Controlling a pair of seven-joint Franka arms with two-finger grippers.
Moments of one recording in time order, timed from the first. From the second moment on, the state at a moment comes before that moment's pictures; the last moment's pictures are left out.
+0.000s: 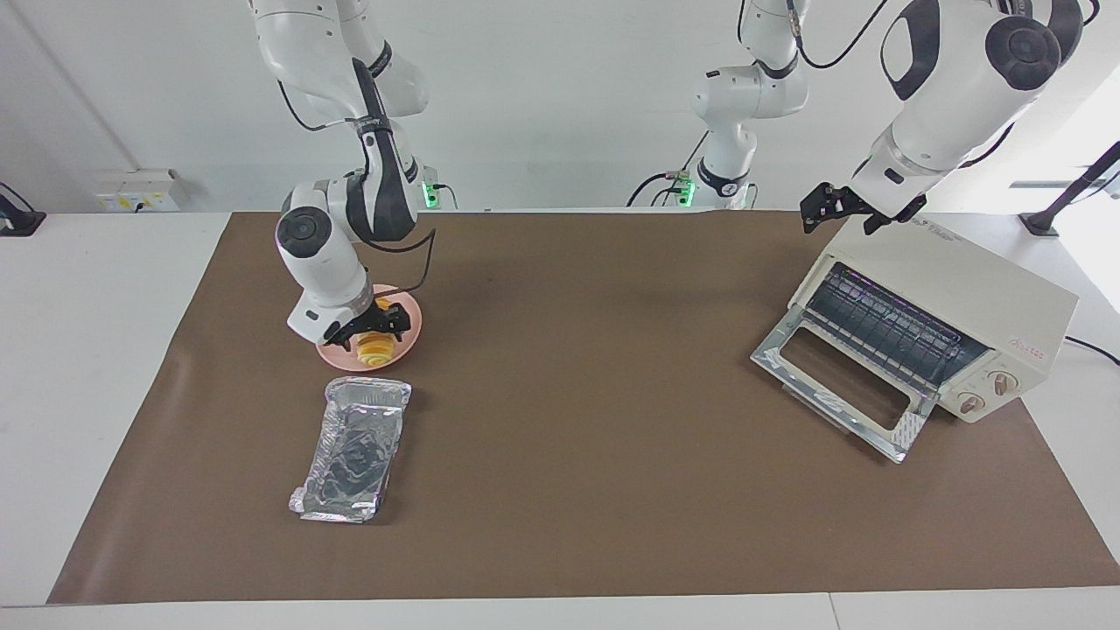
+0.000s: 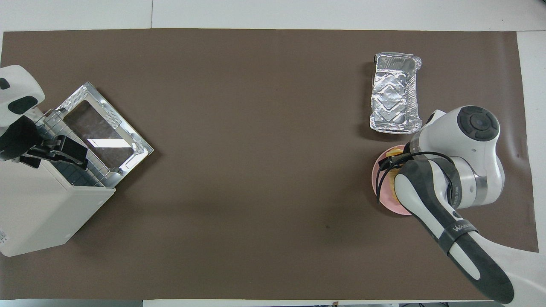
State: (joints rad) left arm 0.00 0.01 -0.11 -1.61 0.00 1.37 0.01; right arm 0.00 0.14 0.10 -2.21 -0.02 2.22 -0.09
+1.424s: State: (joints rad) left arm 0.00 0.01 -0.11 -1.61 0.00 1.37 0.01; right arm 0.00 0.10 0.10 -2.16 -0.02 2.11 -0.07
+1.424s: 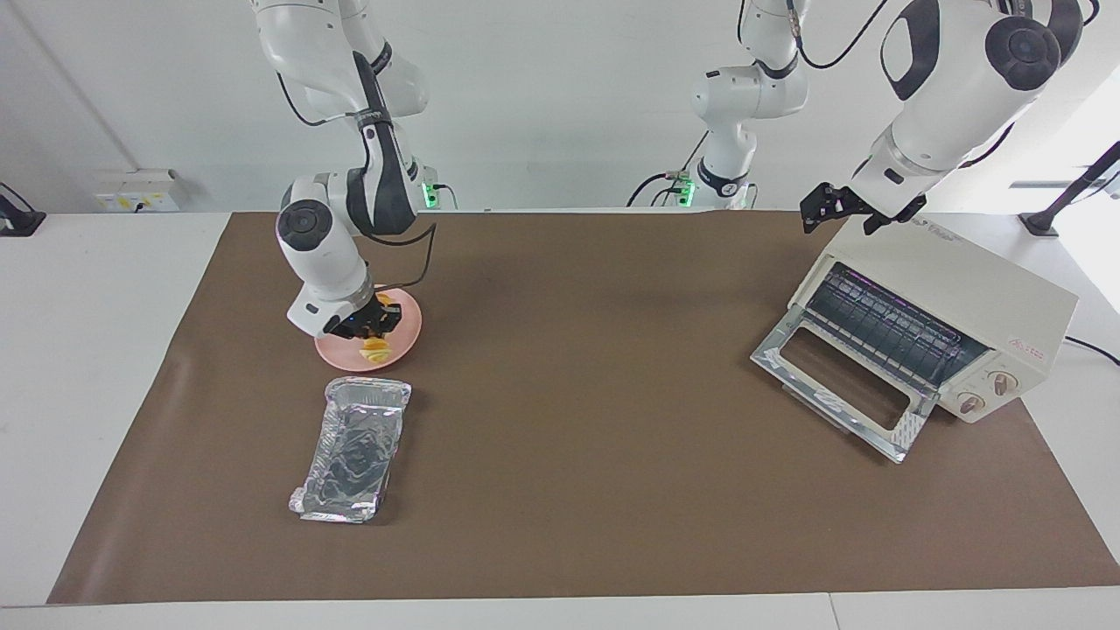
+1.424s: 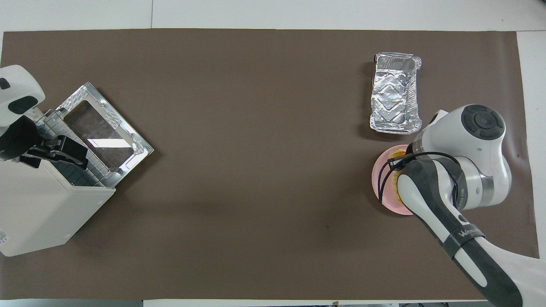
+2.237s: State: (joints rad) left arm 0.00 0.01 -0.11 -1.61 0.00 1.37 0.01; right arm 0.00 0.32 0.09 -1.58 -0.03 1.86 -0.07
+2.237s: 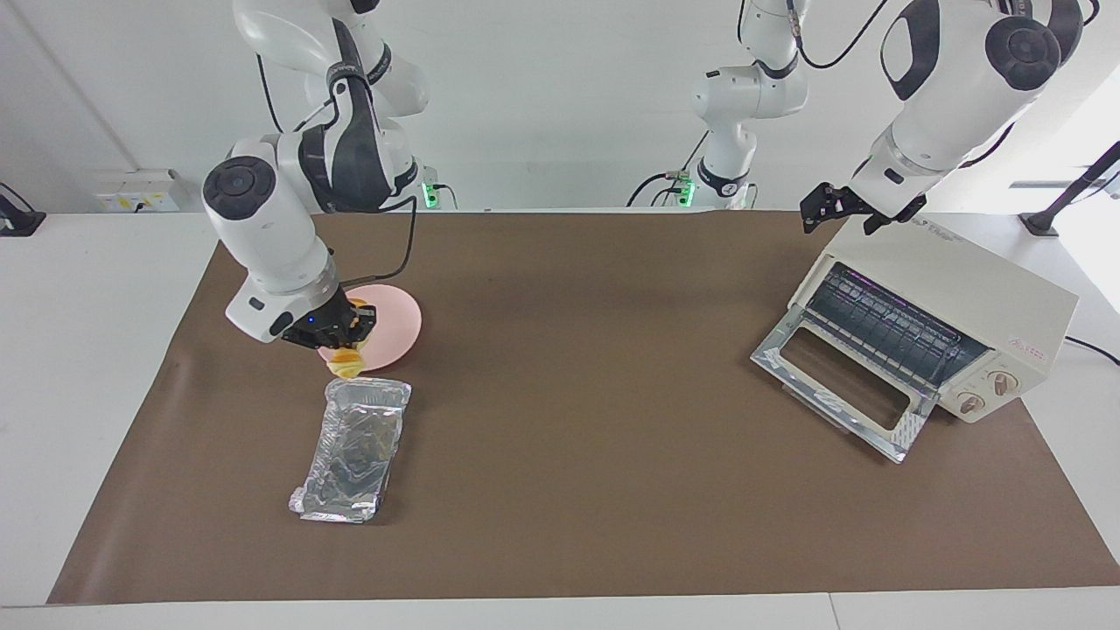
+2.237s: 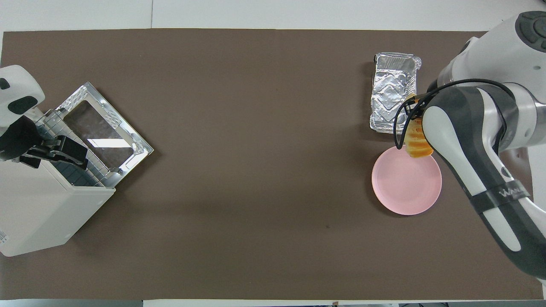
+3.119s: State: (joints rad) left arm 0.00 0.01 -0.11 -1.61 0.00 1.37 0.01; right arm -0.01 0.81 0.08 -1.08 0.04 1.90 0.04
